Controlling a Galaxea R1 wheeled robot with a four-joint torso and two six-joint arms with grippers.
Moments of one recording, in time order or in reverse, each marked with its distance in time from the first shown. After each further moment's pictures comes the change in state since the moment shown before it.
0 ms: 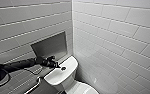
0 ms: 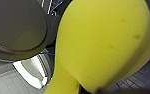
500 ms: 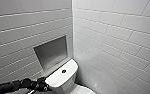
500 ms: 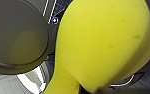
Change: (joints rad) left arm 0.308 -0.259 0.290 0.069 -0.079 0.004; right arm 0.005 0.011 -0.022 0.000 -0.003 0.000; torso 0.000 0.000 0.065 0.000
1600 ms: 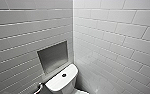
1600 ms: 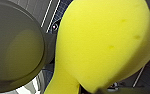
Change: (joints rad) left arm 0.718 0.082 -0.078 0.380 -0.381 0.000; right arm -0.003 0.050 -0.082 0.001 0.003 0.000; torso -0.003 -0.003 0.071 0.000
